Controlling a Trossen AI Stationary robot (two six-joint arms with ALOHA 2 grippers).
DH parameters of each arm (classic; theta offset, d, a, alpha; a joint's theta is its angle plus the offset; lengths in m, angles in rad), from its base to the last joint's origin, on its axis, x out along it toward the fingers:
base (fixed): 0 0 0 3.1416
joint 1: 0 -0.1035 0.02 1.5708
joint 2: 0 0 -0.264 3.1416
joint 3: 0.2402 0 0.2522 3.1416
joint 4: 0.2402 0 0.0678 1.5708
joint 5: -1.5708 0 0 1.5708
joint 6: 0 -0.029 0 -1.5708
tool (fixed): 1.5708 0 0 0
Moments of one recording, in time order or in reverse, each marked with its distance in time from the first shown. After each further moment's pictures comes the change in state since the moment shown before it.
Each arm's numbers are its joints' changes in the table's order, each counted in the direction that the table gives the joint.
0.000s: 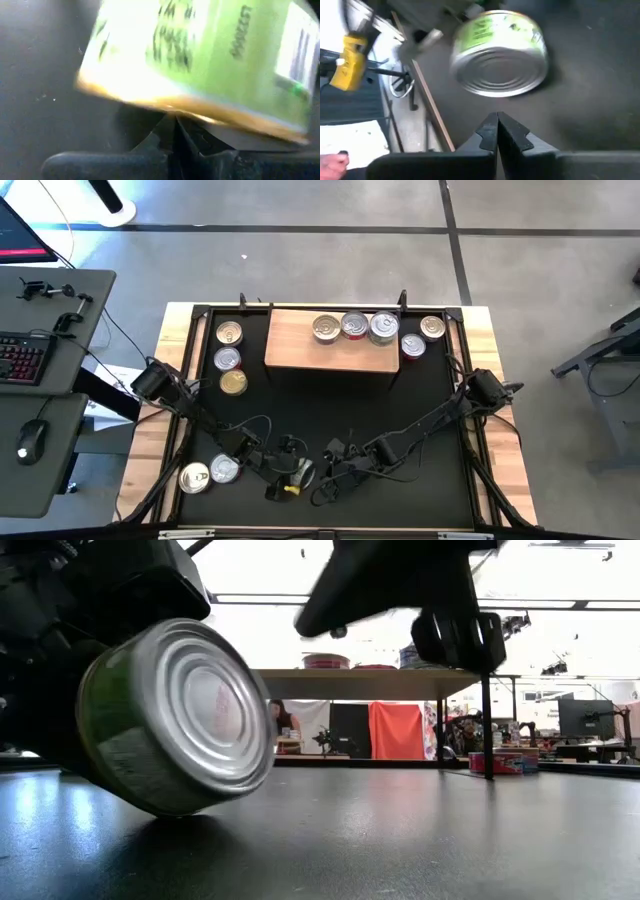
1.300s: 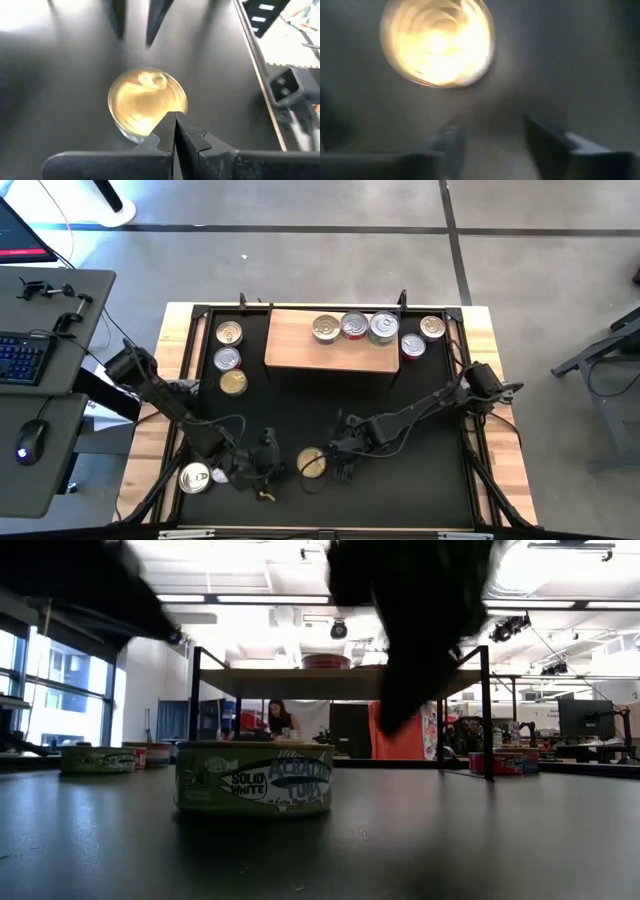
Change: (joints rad) left arm 0.115 -0.267 0.002 0.189 0.321 0.210; right arm 0.118 -0.001 0.041 0.430 0.068 0.523
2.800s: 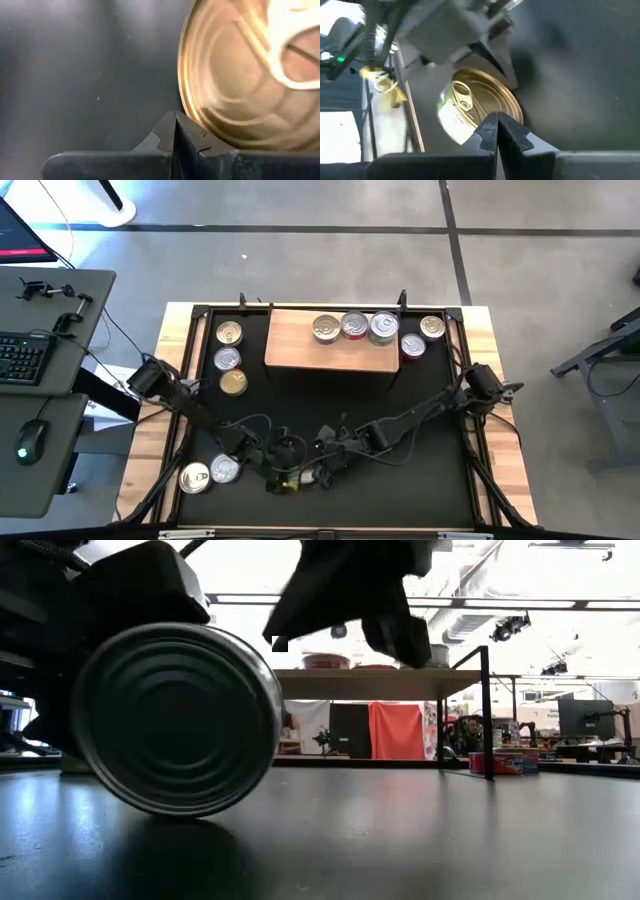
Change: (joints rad) left arm -0.125 0.221 -0.001 -0.035 -0.215 -0.188; right arm -0.024 -0.001 -0.001 -0.388 -0.045 -0.276
